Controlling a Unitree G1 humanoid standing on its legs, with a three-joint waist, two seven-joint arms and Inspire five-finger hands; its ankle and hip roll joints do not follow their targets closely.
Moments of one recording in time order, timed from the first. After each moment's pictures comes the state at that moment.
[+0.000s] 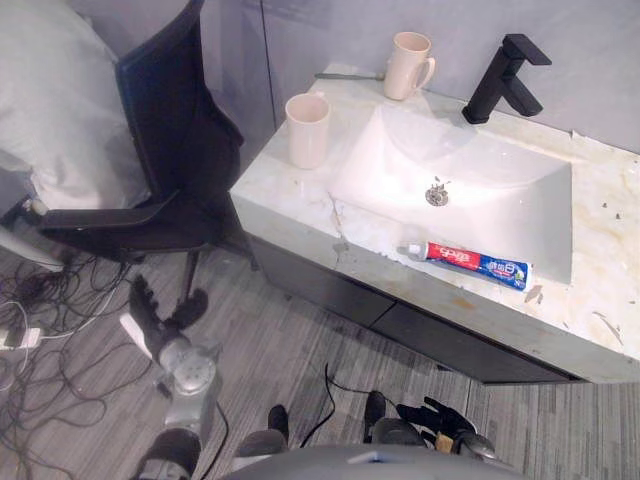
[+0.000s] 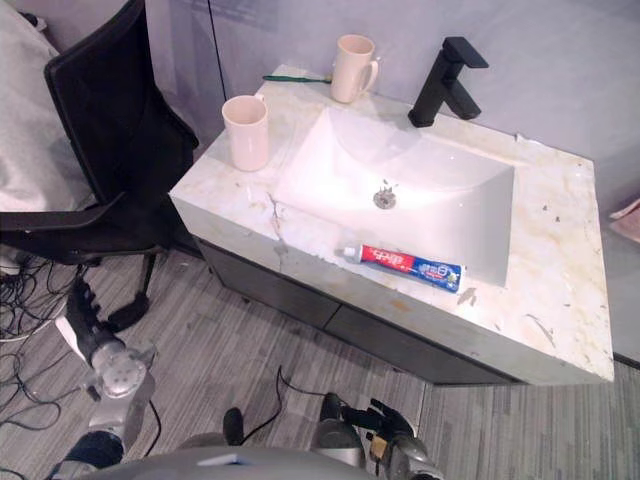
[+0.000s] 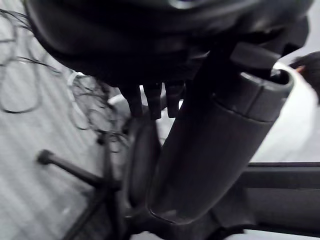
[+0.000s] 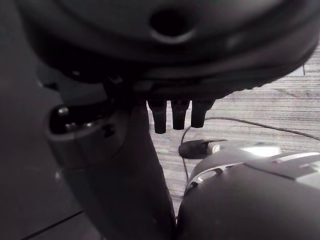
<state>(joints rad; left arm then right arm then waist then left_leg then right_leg) 0.01 0.27 -0.11 0.49 -0.25 -0.46 0.86 0.02 -0.19 0.11 1.16 0.46 0.00 -0.06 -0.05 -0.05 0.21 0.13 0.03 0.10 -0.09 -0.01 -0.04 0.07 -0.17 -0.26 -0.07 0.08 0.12</state>
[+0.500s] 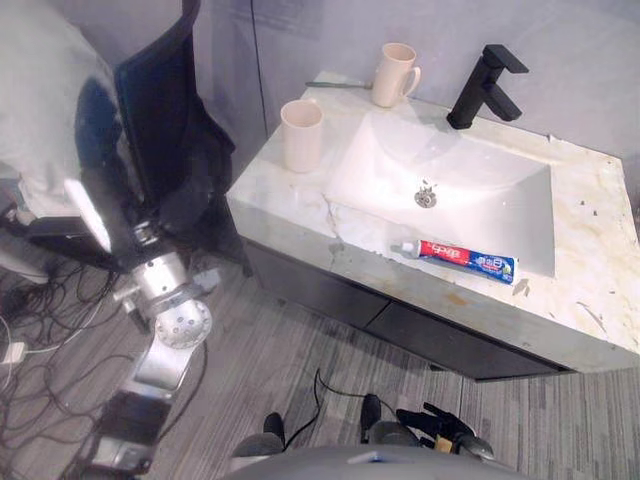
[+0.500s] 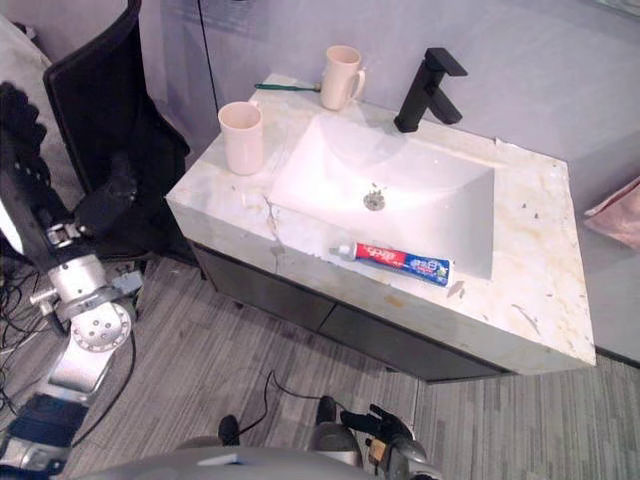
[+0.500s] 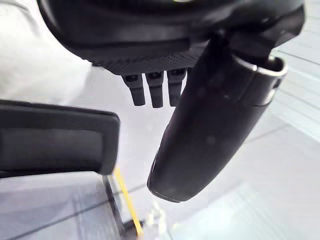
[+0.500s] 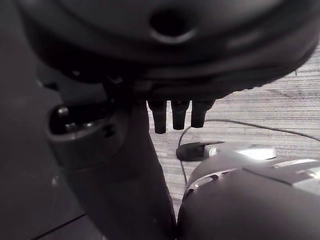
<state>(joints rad) -0.12 0.51 -0.16 -0.16 0.12 -0.43 0.80 0.01 -0.19 0.10 1.19 0.45 0.01 -0.06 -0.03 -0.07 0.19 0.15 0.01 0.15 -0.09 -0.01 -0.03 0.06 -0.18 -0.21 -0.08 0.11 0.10</state>
